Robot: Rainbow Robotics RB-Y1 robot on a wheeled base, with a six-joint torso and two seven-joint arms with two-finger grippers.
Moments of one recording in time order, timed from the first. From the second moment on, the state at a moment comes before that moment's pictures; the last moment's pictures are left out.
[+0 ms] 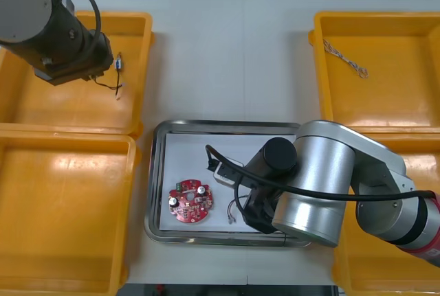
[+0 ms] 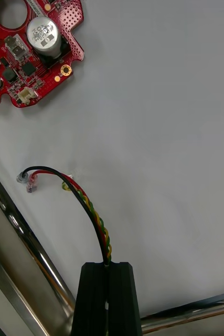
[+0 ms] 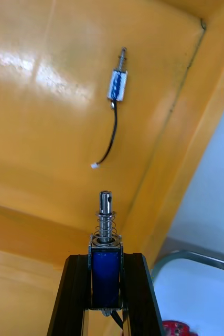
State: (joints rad) right arm -0.56 -0.57 0.86 -2.18 -0.51 1.73 1.44; left arm -0.77 0.82 -0.27 -1.89 0.78 1.78 -0.56
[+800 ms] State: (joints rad) right arm -0.55 -0.57 0.86 -2.17 -0.45 1.73 1.45; left arm -0.70 0.81 -0.26 -2.13 0.84 1.89 -0.55
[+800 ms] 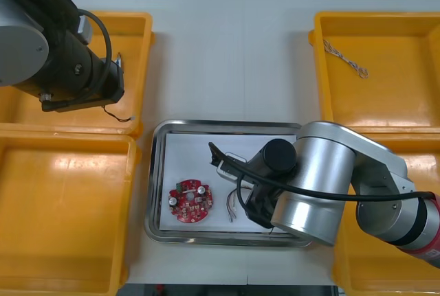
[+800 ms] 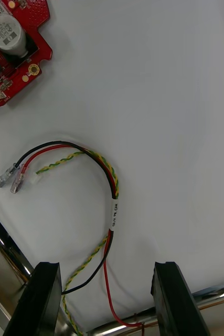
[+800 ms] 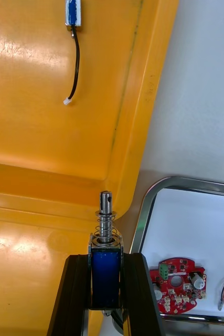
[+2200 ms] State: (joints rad) right arm -0.56 -0.76 -0.04 -2.22 -0.89 1.92 1.45; left arm -0.73 0.70 -0.61 -2.17 0.68 1.77 -0.19
